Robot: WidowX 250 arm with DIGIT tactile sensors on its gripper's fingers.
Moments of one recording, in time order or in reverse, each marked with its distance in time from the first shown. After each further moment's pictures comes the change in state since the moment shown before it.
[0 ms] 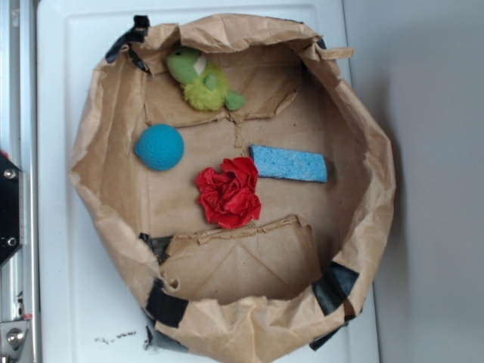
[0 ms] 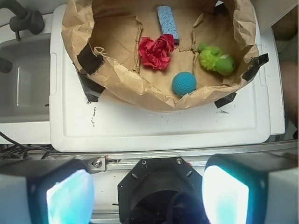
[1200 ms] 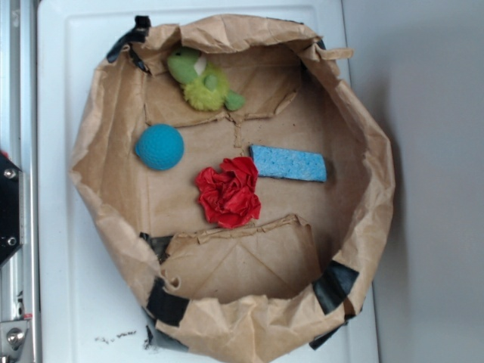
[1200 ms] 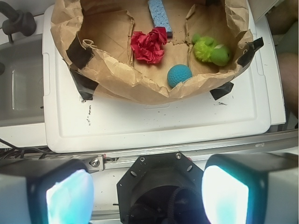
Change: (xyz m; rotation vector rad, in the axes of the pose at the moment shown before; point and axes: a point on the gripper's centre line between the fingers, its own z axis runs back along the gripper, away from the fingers) arm -0.009 0.005 -0.008 0.001 0.005 0.055
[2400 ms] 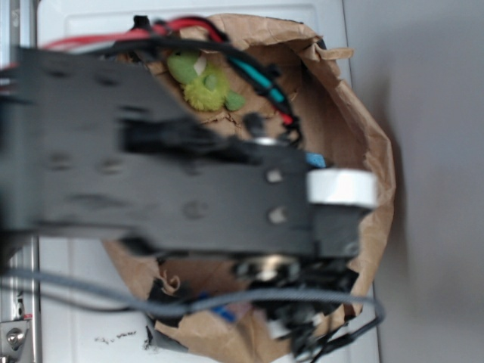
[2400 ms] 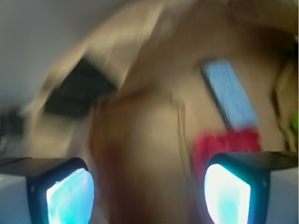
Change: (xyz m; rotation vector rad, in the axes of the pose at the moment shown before) arm 0.181 -0.042 -0.129 -0.119 -0.091 0.216
